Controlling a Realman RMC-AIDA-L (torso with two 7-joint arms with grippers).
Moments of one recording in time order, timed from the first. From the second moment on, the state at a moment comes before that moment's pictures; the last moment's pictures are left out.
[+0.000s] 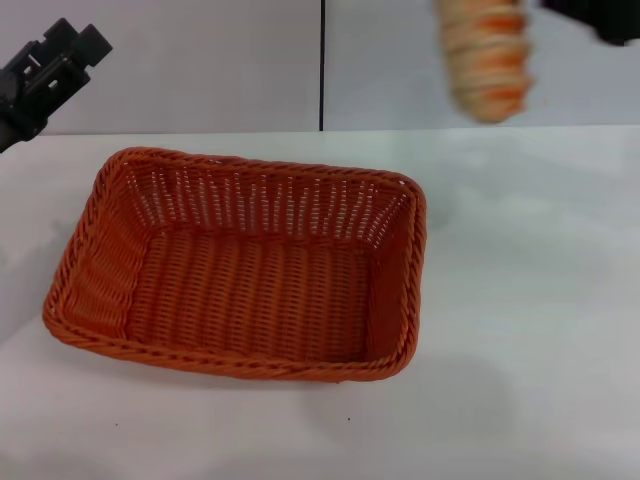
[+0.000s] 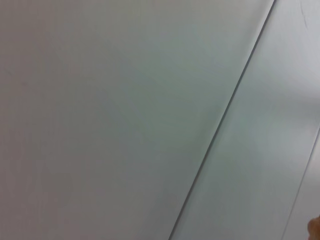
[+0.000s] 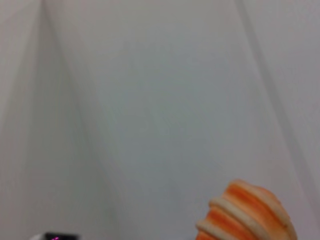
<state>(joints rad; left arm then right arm) -0.38 -2.06 0.48 0.47 1.47 1.71 -1.36 0.59 2.00 -0.80 -0.85 -1.52 -1.67 1.70</state>
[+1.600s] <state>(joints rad) -0.39 -2.06 0.47 0.30 1.29 1.73 -1.11 0.31 2.05 -0.56 -0.61 -1.42 -1.64 1.26</state>
